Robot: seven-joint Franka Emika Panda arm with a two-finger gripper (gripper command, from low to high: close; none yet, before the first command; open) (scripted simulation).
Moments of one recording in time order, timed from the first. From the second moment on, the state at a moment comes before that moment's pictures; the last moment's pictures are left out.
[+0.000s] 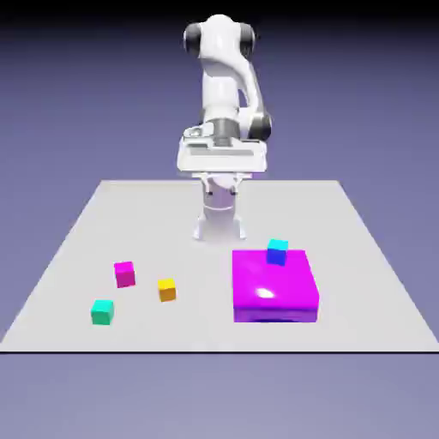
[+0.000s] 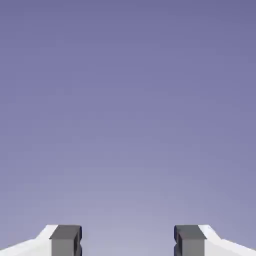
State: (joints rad) arm 0.00 -0.53 0.00 -2.79 -0.05 2.99 0.74
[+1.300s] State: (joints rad) arm -0.32 0.69 0.15 -2.23 -1.70 1.68 0.55
